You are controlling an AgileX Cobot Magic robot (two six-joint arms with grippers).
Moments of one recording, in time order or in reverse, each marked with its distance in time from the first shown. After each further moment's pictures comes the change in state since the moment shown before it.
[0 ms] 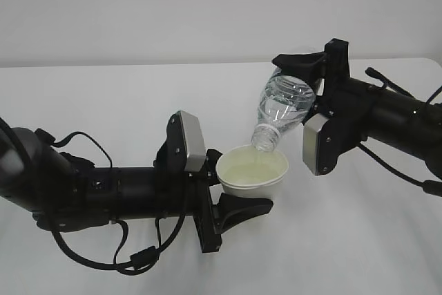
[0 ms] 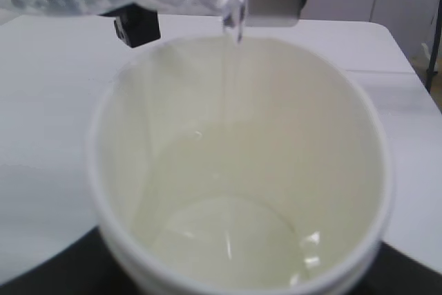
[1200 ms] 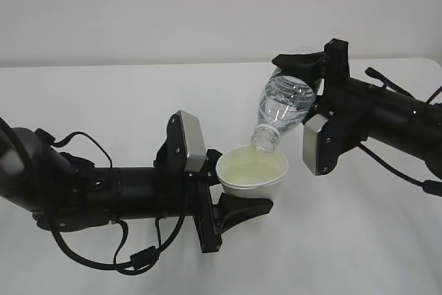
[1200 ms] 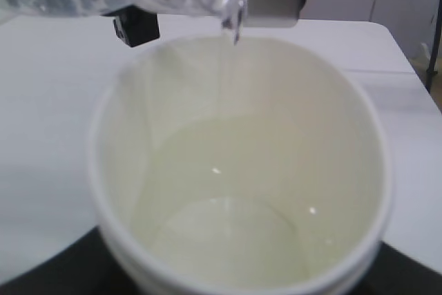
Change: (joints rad) left arm 0.000 0.000 0.000 0.000 0.000 0.000; right arm 0.000 0.000 0.000 0.000 0.000 -0.008
